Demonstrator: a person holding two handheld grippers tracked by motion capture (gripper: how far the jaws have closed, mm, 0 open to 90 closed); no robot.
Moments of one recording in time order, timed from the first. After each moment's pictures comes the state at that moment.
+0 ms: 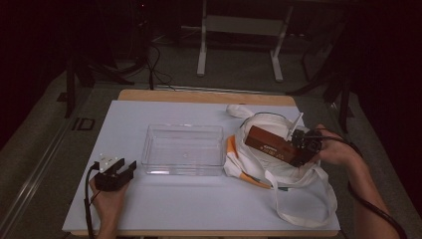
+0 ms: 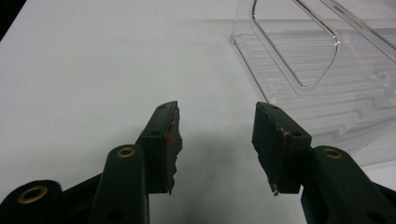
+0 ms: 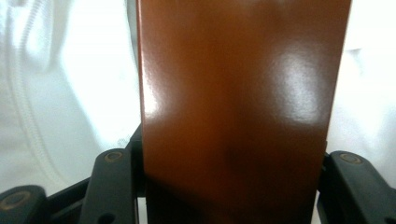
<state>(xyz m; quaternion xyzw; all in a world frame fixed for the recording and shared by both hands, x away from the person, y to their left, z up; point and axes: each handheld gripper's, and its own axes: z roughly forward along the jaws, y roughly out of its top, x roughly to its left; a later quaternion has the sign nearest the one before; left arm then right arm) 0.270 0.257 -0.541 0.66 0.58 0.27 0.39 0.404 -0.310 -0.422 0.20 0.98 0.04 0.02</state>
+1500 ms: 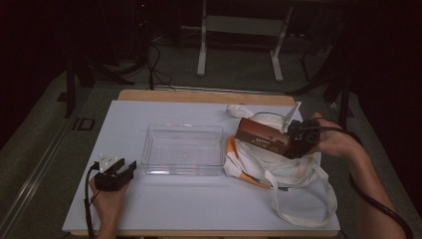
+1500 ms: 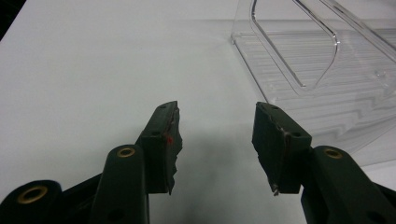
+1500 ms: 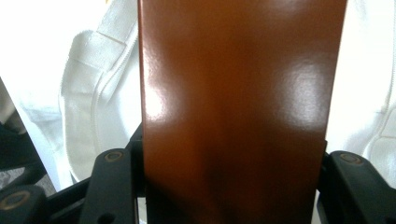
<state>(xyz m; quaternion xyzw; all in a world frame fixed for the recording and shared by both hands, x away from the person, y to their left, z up) 0.270 0.257 -0.541 0.66 0.58 0.27 0.39 0.395 -0.277 -0.373 0.14 0.99 0.07 0.04</state>
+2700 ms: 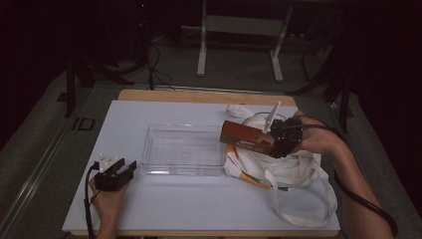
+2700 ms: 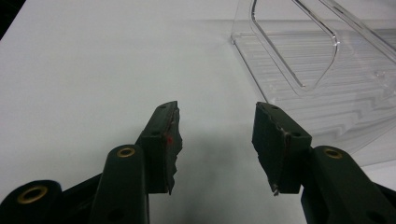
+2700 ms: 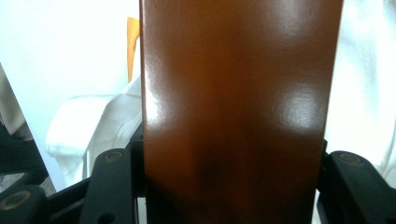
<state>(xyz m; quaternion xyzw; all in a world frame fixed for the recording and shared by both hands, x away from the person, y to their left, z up) 0.270 0.257 -0.540 0.66 0.58 0.27 0.39 0.394 -0.231 -0.371 0.11 0.99 0.06 0.04</state>
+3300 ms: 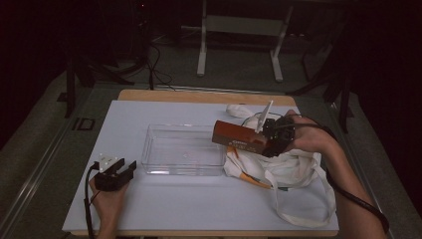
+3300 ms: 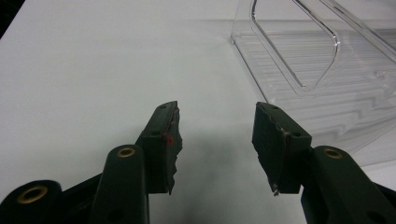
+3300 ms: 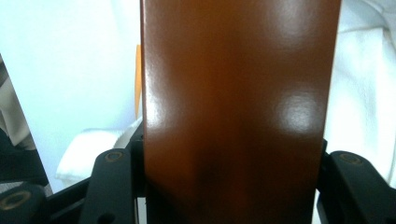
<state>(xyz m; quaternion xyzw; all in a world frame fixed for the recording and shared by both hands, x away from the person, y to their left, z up) 0.270 0.257 -0.540 0.66 0.58 0.27 0.39 0.395 -0.211 -0.370 0.10 0.99 0.07 0.04</state>
